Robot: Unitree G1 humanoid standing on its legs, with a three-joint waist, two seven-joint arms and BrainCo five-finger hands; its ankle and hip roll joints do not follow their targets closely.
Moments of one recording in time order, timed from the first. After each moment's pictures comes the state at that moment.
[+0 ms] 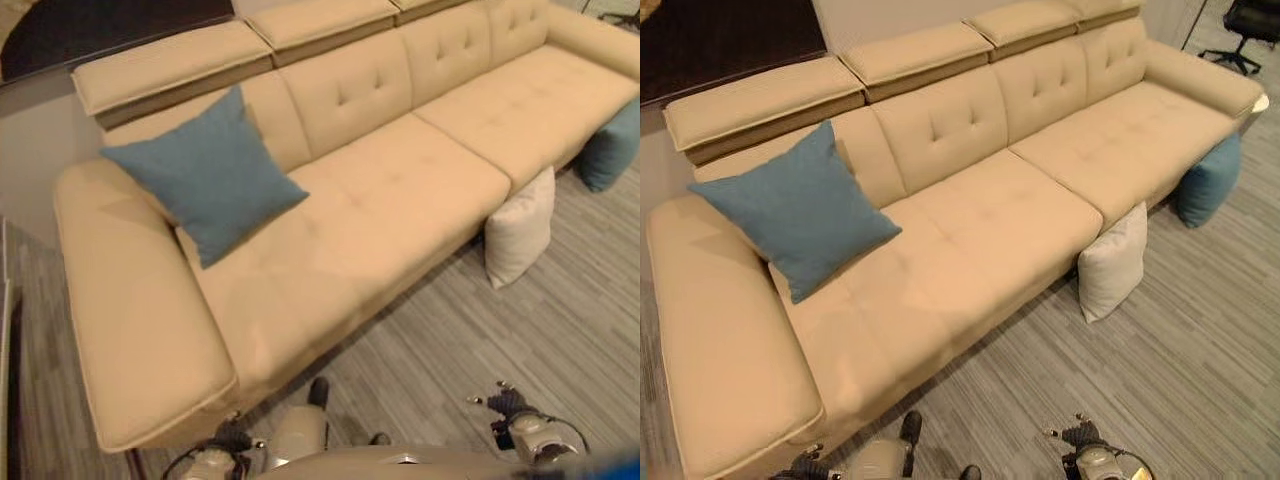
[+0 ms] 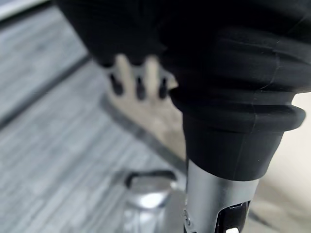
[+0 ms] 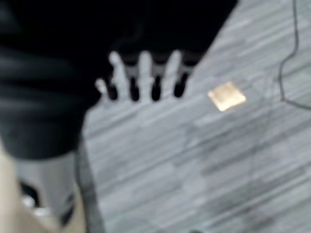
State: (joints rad) left arm 0.03 0.24 -0.18 1.19 0.01 -0.05 0.14; right arm -0.15 -0.32 0.19 1.23 0.05 -0.03 -0.19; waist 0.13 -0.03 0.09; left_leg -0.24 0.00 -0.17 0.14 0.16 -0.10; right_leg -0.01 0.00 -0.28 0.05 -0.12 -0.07
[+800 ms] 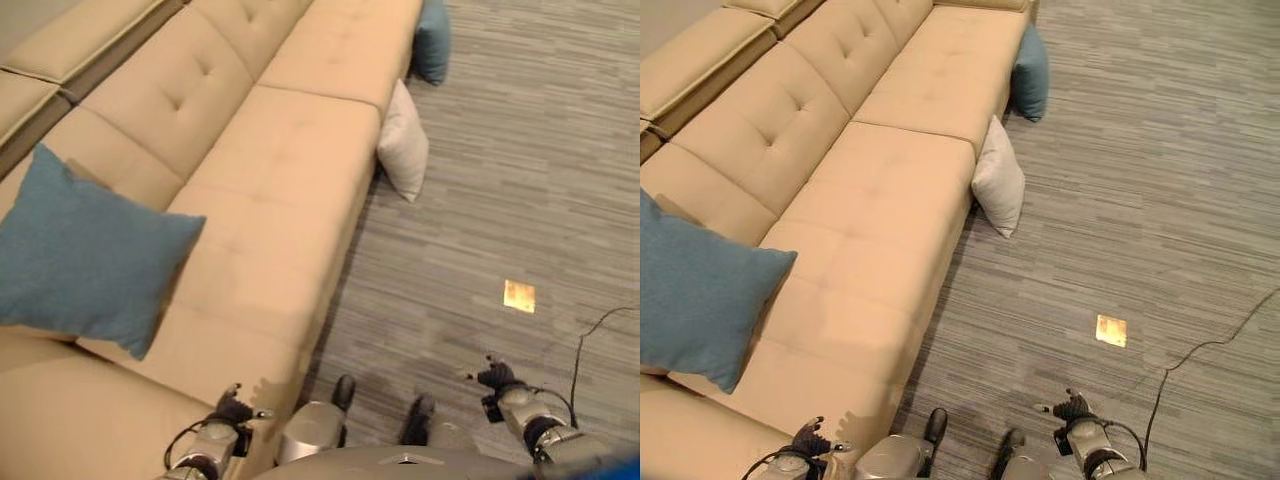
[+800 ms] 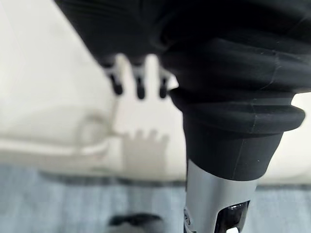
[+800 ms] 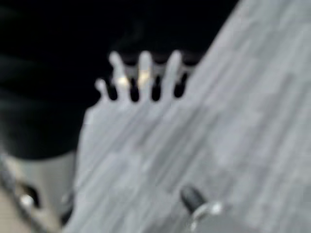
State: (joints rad) left arm -0.01 0.29 -0.14 1.20 -0.02 -0.05 0.16; right arm -0.20 -0.29 0.20 1.28 -0.01 -0.01 -0.18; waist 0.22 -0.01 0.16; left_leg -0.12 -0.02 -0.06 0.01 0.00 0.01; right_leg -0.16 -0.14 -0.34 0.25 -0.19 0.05
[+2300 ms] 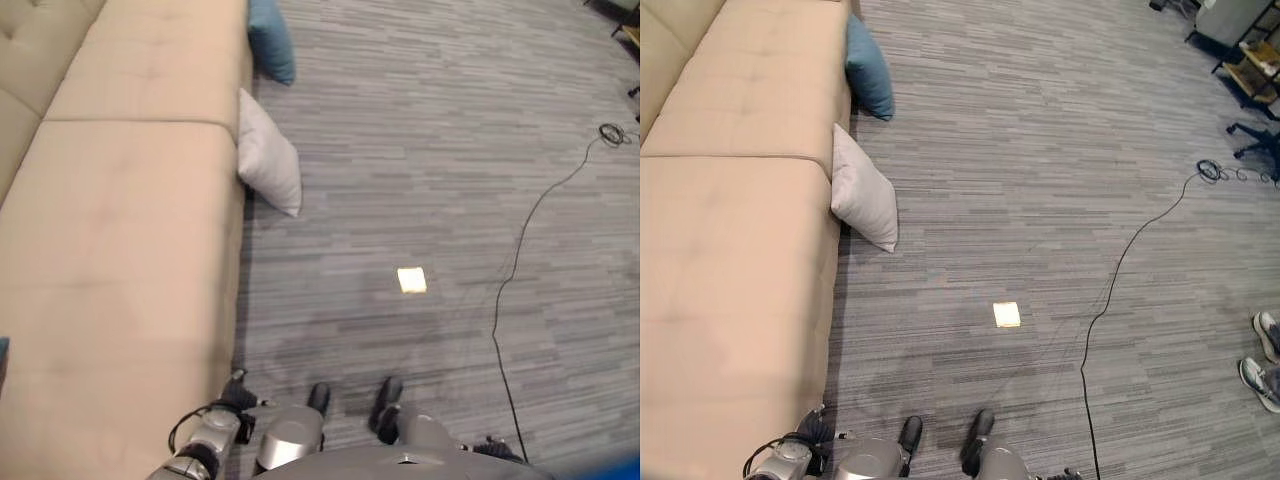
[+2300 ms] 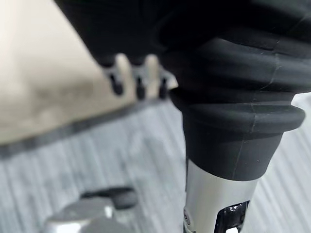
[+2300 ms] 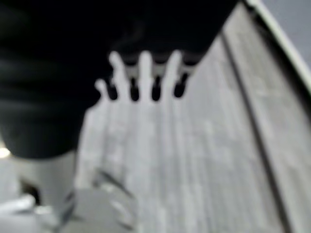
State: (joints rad) left arm -0.08 0.28 -0.23 1.17 -0.06 -0.03 0.15; right arm 0.01 -0.17 0.10 1.38 0.08 0.02 -0.22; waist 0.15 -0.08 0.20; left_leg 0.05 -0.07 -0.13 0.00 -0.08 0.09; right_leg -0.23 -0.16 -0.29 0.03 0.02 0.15
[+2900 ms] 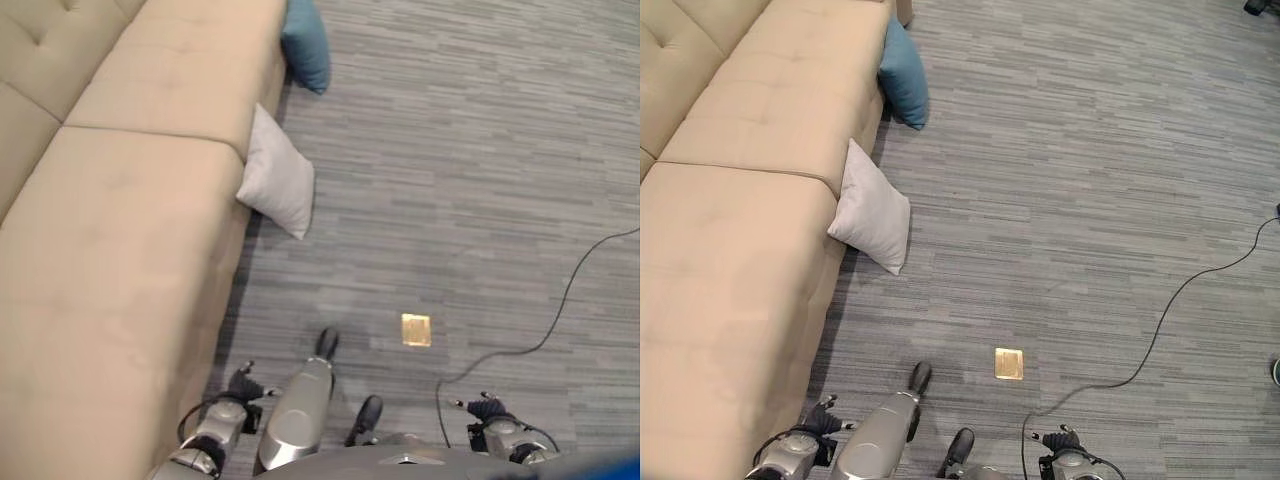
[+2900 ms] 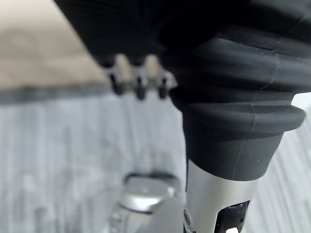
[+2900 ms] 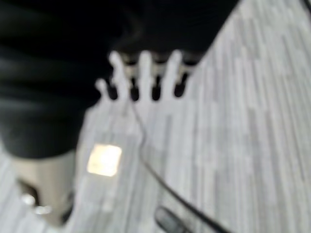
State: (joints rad) left arm -0.11 0.25 -0.23 1.15 -0.10 -0.05 0.15; right arm -0.14 -0.20 0.17 1.35 0.13 -0.01 -0.25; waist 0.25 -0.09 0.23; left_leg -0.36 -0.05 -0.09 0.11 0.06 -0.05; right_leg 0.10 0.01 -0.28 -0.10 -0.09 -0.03
